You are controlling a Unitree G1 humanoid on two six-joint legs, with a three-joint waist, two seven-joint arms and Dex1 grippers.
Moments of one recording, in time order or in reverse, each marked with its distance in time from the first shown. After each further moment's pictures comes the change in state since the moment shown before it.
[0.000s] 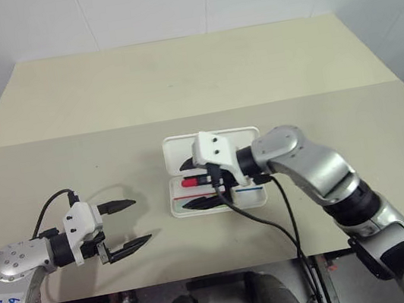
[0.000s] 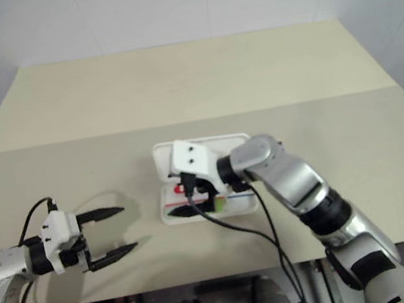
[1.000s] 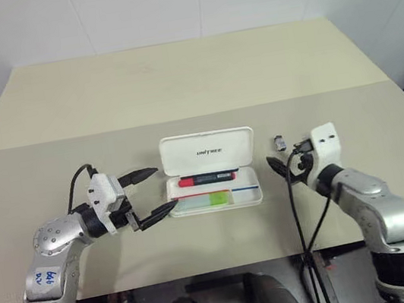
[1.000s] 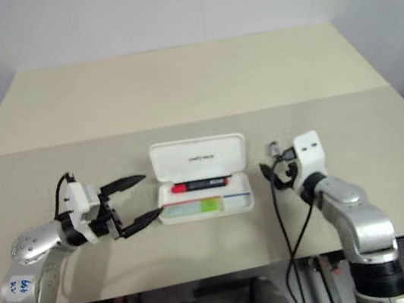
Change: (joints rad) left arm -0.184 -0.201 -0.087 -0.034 -0.019 0.050 0.138; right arm 0.491 0.152 -0.486 0.050 -0.063 -0.103 -0.740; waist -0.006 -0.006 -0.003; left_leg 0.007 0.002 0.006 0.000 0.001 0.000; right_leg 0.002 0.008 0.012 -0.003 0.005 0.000
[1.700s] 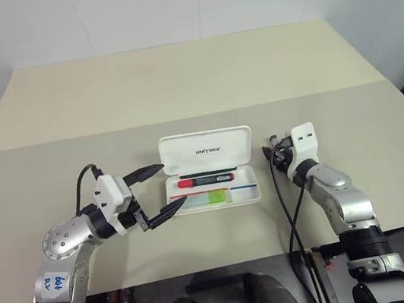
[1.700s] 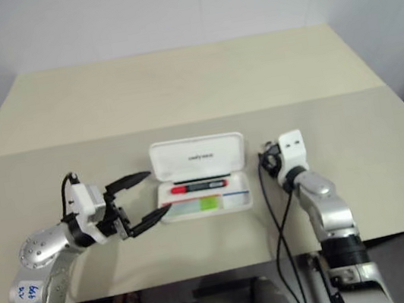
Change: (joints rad) left arm 0.026 -0.038 -0.023 -0.069 0.000 -0.020 0.066; right arm -0.146 0.045 0.053 0.414 -0.085 -0.344 -0.029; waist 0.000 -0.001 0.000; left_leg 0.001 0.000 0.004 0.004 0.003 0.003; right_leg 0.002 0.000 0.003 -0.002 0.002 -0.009
